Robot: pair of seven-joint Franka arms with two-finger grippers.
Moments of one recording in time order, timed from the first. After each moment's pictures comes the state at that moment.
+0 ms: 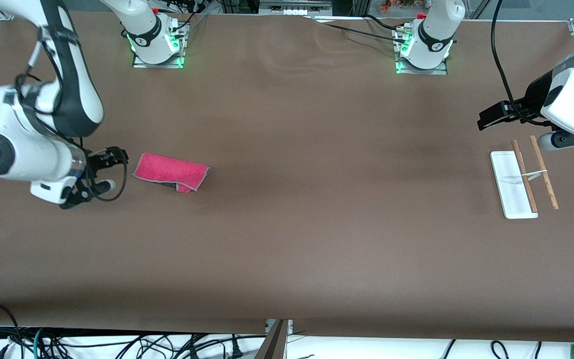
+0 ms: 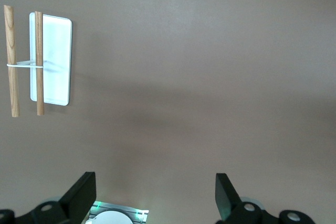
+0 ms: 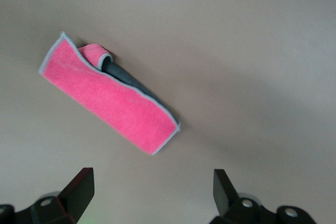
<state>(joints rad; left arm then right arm) -0.06 0.12 -0.03 -1.42 -0.06 1.39 -0.33 0.12 0.39 -0.05 -1.68 0.00 1.81 -0.43</state>
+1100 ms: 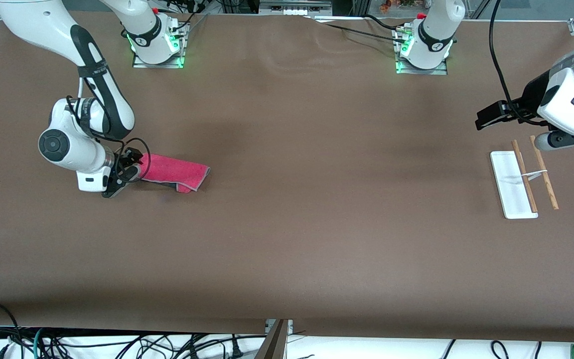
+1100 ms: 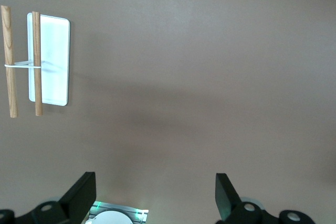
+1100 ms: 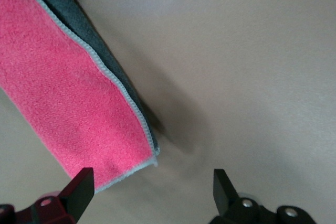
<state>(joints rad) -0.07 0.12 -0.04 -1.42 -0.06 1.39 -0.33 0.10 0.39 -0.09 -2.15 0.00 2.38 -0.77</state>
